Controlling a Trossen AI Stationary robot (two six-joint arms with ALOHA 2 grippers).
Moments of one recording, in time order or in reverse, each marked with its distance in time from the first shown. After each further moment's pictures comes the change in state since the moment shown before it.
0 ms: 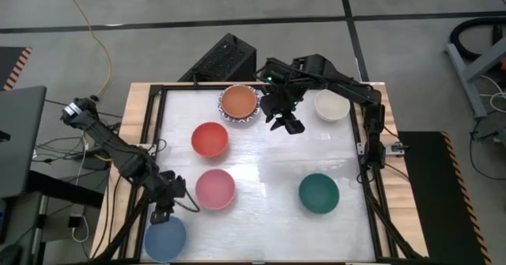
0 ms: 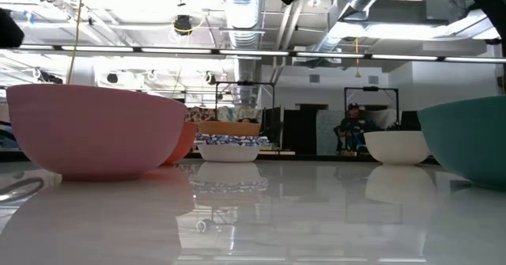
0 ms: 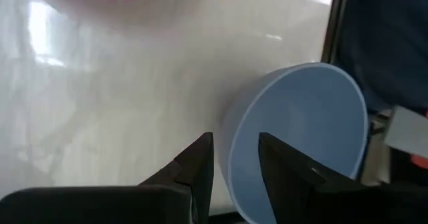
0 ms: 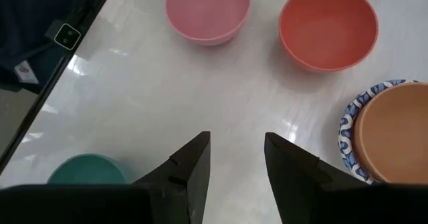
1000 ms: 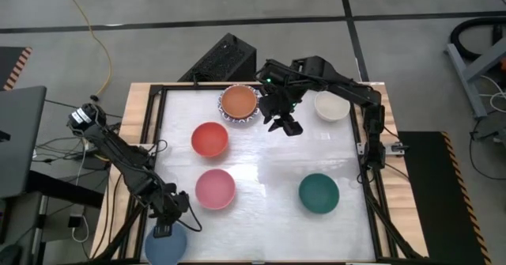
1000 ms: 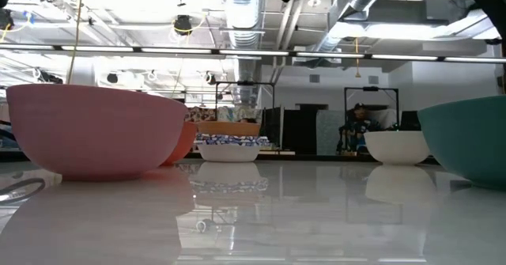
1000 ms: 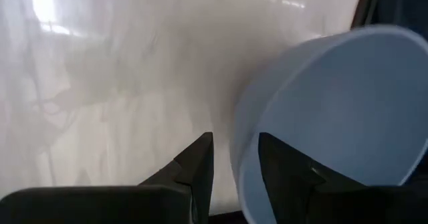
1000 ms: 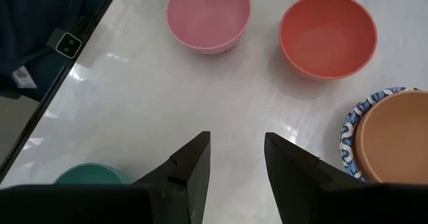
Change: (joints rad) left arm -0.087 0.210 -0.001 0.103 0.047 -0.069; right arm 0.014 0.000 0.000 0.033 -0.001 0.033
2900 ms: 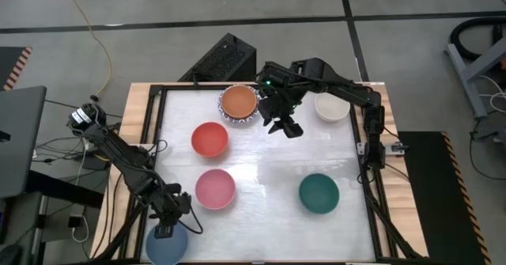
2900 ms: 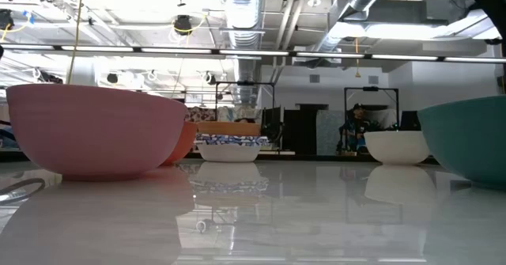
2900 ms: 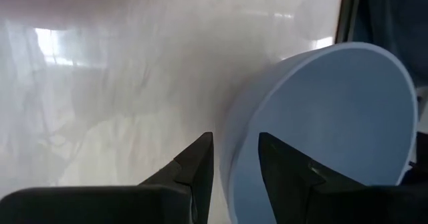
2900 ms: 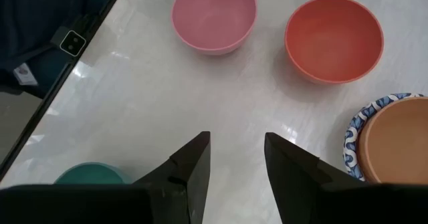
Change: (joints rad) left arm 0.001 0.002 0.000 0.056 -0.046 0.089; right arm 0.019 0.000 0.000 0.000 0.000 -0.006
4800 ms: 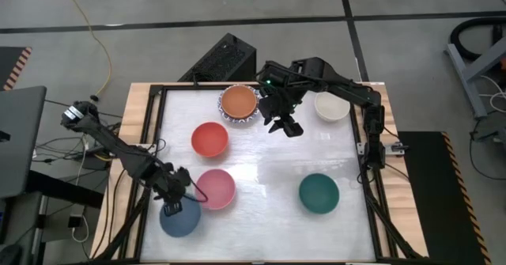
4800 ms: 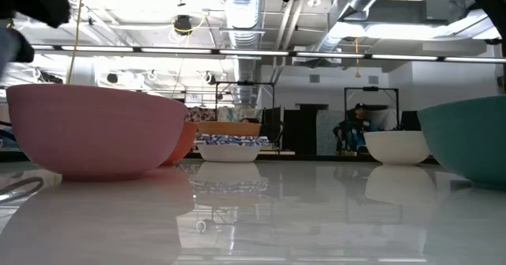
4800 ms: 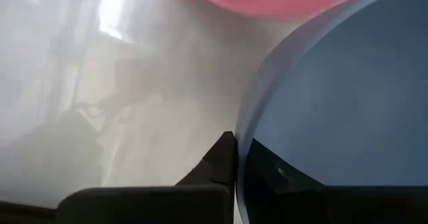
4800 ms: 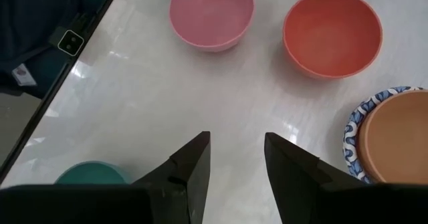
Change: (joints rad) left arm 0.170 -0.145 0.000 -0.273 -0.114 -0.148; right arm -0.009 0.000 -0.001 -0.008 0.003 0.007
